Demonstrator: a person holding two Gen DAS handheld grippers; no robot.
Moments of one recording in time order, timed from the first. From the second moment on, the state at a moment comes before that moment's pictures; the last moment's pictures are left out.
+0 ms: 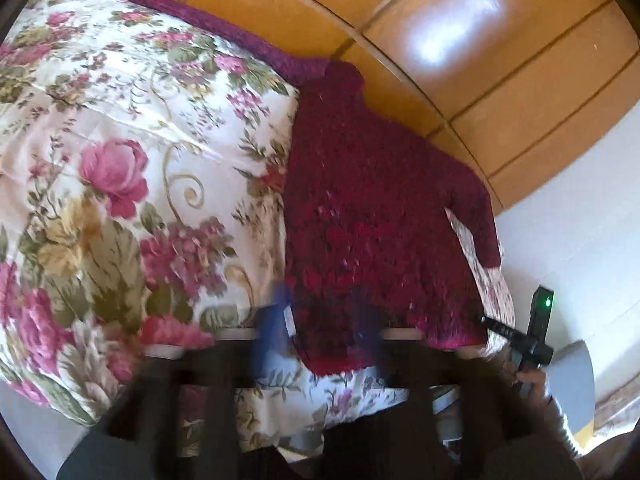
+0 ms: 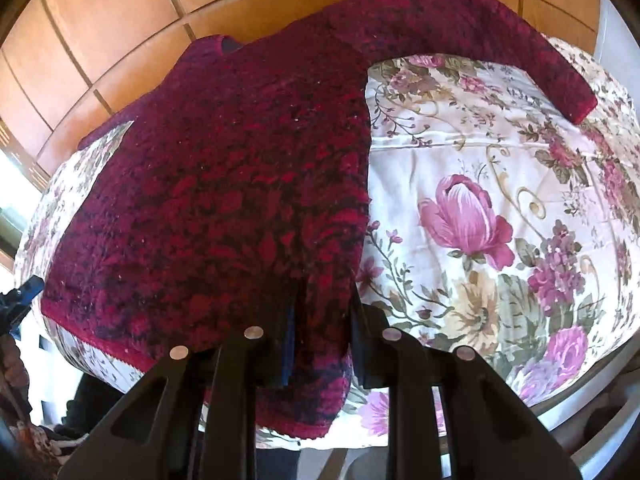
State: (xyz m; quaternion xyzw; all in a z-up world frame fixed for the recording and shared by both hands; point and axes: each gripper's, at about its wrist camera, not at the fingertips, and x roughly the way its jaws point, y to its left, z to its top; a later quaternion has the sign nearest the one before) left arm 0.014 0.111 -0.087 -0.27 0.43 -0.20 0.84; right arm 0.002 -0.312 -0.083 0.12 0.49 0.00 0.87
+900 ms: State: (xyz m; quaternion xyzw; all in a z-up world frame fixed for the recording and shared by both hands) left arm 0.042 0.107 -0.071 -0.24 0.43 -0.19 0.85; right arm 0.006 -0.301 -0.057 0.08 0.47 -0.03 0.88
